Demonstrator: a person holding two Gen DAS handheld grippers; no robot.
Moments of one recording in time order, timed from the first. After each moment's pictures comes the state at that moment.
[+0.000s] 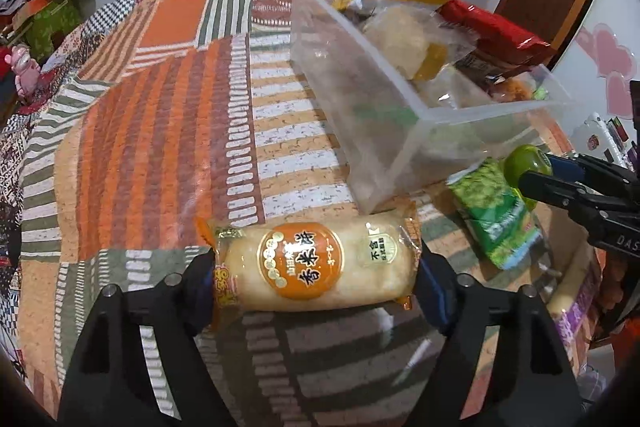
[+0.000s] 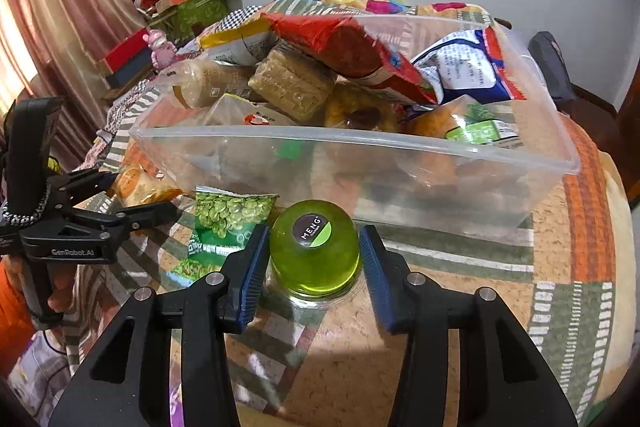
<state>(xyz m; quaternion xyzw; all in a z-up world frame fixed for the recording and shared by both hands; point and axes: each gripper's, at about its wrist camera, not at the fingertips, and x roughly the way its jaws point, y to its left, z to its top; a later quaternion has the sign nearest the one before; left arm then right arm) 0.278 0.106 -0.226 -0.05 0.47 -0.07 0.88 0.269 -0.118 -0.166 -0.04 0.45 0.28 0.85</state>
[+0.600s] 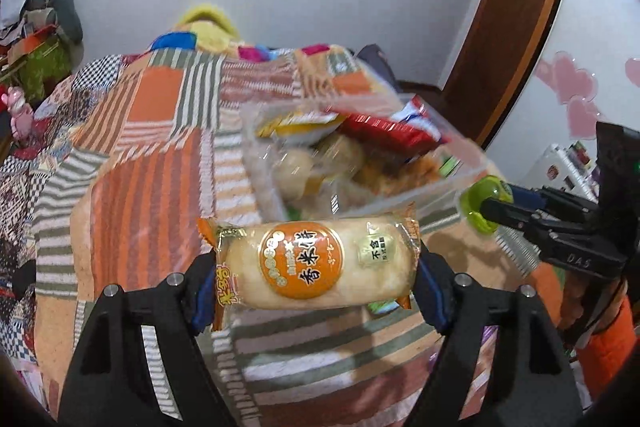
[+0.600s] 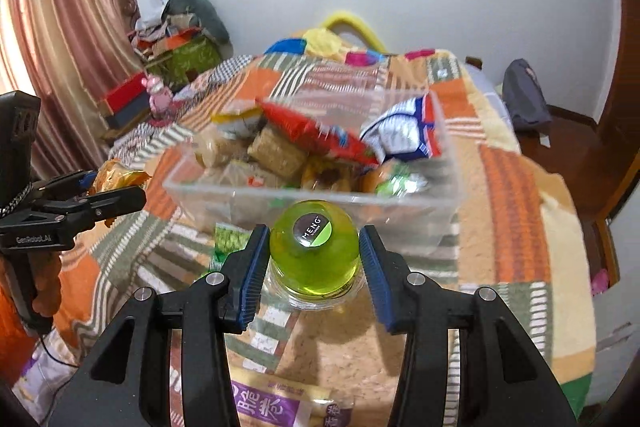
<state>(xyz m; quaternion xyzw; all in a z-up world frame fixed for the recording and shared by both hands) 0.254 0.072 -0.126 -0.06 0.38 -0.11 0.92 0.253 -0.151 -0.112 -0.01 0.37 0.25 0.89</state>
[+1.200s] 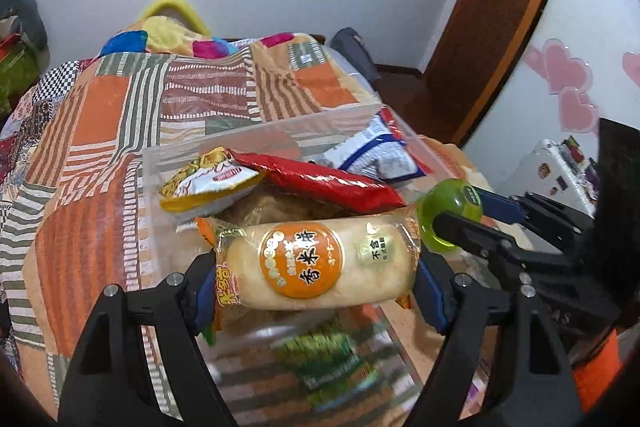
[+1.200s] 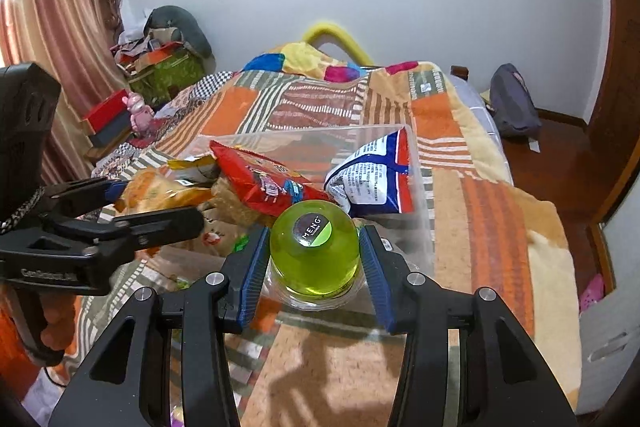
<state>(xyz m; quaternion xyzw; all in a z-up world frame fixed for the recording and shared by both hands) 0.347 0.008 -0.133 -0.05 0.41 -0.15 0.90 0.304 -0.152 -0.112 -0.01 0.37 0.23 0.90</state>
